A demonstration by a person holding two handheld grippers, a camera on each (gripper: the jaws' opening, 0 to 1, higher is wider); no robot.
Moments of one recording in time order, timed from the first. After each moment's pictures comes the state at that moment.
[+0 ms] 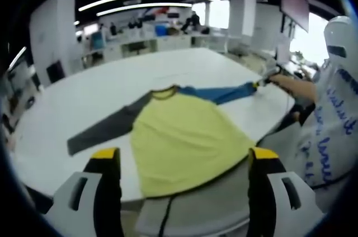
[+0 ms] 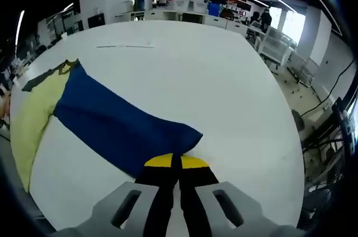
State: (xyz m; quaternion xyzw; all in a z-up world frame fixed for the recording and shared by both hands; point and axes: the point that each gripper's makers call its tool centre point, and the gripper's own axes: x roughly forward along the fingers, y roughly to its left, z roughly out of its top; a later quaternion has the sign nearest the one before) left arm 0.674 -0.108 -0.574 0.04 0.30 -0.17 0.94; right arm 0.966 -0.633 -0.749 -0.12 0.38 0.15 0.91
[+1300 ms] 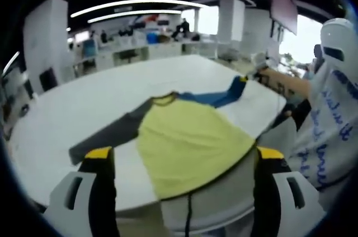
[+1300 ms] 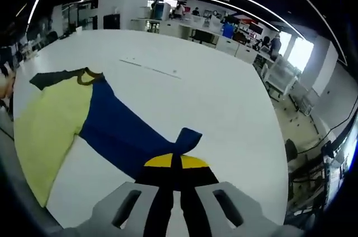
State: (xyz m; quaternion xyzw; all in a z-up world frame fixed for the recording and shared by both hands) left arm 0.667 -0.063 -0.559 0.04 0.27 -0.21 0.94; right arm 0.965 -0.540 -0.673 -0.18 0.32 0.18 0.91
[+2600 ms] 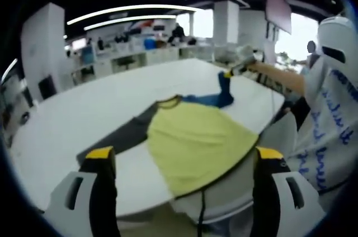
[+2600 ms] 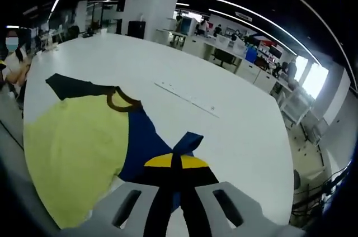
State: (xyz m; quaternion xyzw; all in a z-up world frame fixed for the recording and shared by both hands) left arm 0.662 -0.027 -0.552 0.06 0.25 -0.23 0.94; right arm 0.982 -0.406 -0.633 -0.21 0.27 0.26 0.90
